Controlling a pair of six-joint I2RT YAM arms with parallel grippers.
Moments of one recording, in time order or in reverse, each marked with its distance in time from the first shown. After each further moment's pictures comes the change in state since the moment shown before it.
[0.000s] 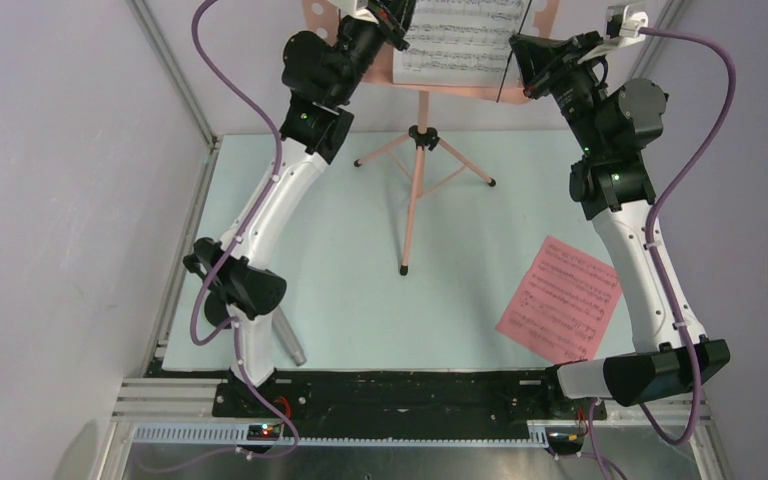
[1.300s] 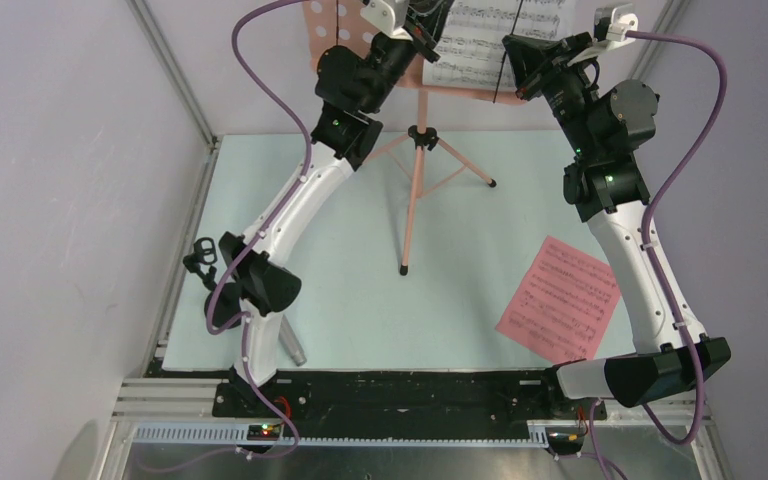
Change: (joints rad) left arm -0.078 0.085 0.020 0.112 -0.003 0.055; right arm 0.053 -0.002 -0.006 0.011 0.037 -0.068
